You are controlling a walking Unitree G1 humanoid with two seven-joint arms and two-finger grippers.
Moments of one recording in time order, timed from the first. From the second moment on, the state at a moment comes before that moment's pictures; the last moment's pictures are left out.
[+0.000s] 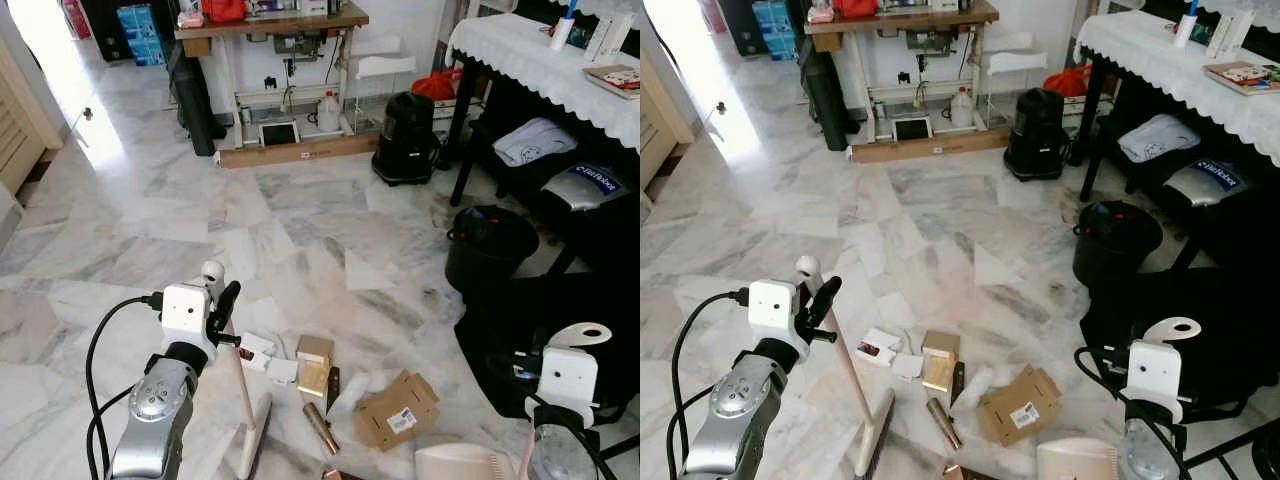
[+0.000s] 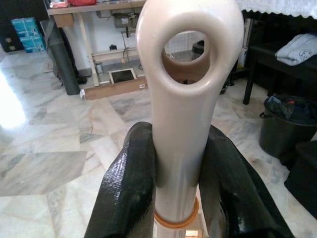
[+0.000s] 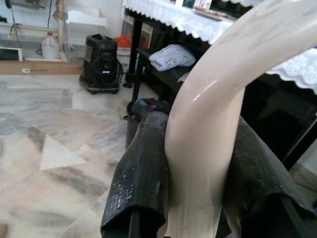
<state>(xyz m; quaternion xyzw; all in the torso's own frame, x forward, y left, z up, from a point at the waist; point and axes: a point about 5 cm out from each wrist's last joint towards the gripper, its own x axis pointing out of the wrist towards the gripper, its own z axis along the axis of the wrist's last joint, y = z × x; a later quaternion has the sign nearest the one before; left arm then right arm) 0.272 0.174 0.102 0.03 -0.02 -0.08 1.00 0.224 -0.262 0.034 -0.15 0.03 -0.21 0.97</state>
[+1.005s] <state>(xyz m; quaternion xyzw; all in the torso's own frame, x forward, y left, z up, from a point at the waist) 0.279 0.167 0.084 -0.04 0.09 -0.16 0.98 0.230 -0.234 0.006 -0.17 0.06 -0.16 0.97</state>
